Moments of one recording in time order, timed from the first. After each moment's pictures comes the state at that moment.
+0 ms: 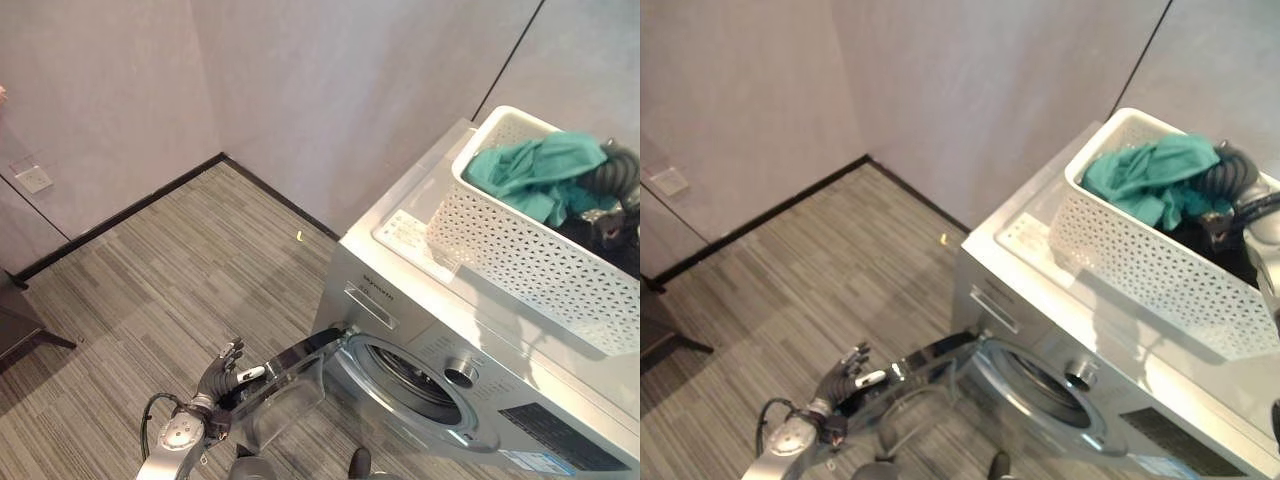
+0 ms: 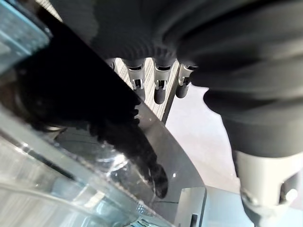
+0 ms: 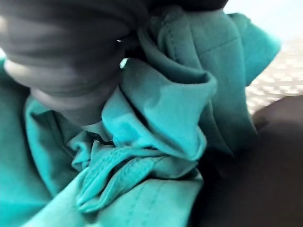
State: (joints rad) left arm 0.15 0.43 -0.25 0.37 -0.33 -0.13 -0.02; right arm -0.64 -1.24 0.39 0.54 0.34 0.01 0.17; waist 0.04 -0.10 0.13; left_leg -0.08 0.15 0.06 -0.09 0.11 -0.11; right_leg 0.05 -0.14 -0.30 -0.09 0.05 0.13
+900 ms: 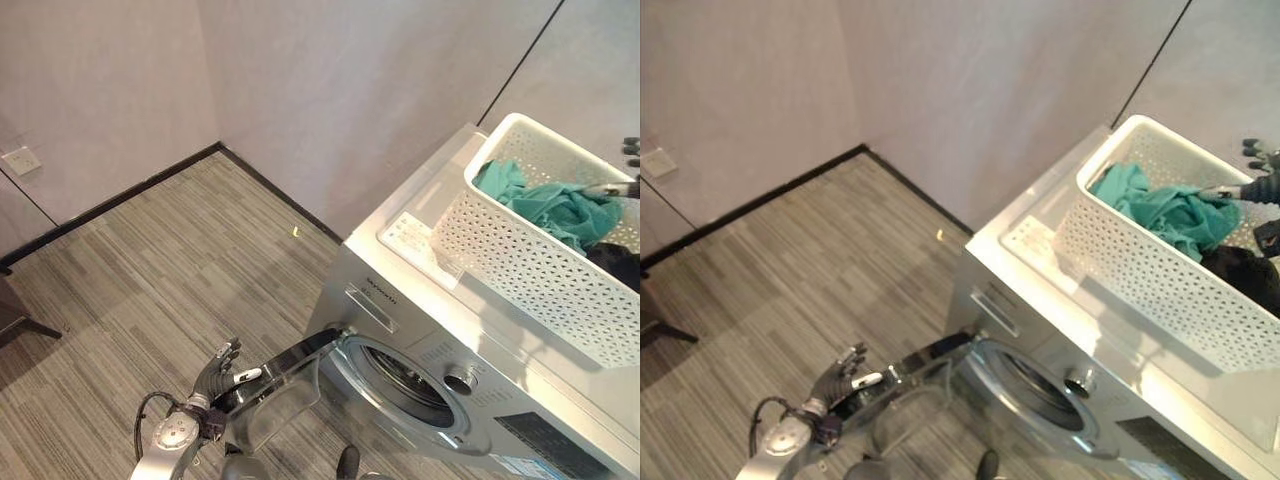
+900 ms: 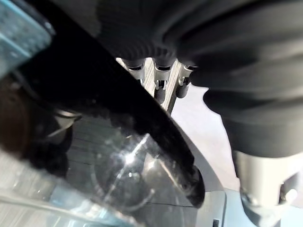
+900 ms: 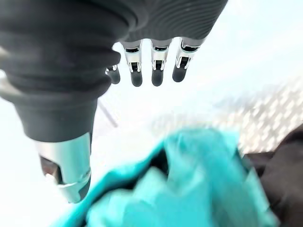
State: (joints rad) left arm 0.14 0.46 -0.25 0.38 -0.31 -0.13 -0.03; right arm -0.77 -1.26 0.37 0.81 0.44 0.00 0.16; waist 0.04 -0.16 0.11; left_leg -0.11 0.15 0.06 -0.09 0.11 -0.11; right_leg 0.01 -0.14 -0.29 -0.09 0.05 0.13
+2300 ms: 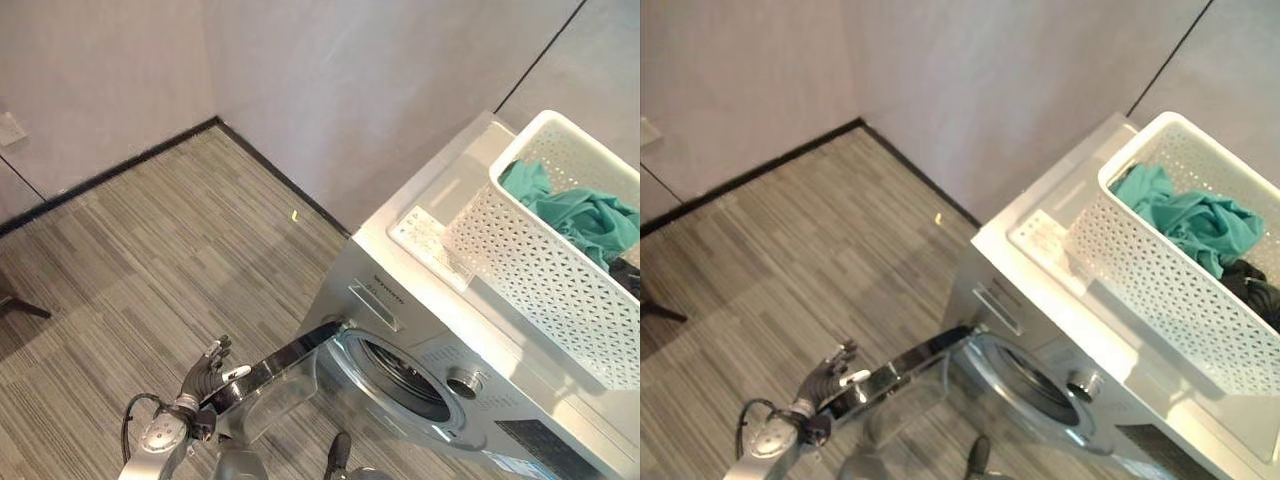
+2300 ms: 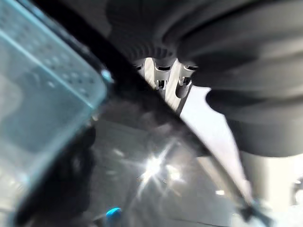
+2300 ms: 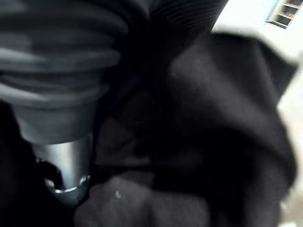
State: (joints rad) left arm 0.16 0.51 -0.22 0.33 -0.36 -0.13 -0.05; right arm -0.44 -1.23 0.40 0.87 0.03 0.04 0.33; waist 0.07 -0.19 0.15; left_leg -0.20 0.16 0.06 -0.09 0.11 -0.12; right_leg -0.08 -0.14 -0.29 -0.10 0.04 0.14
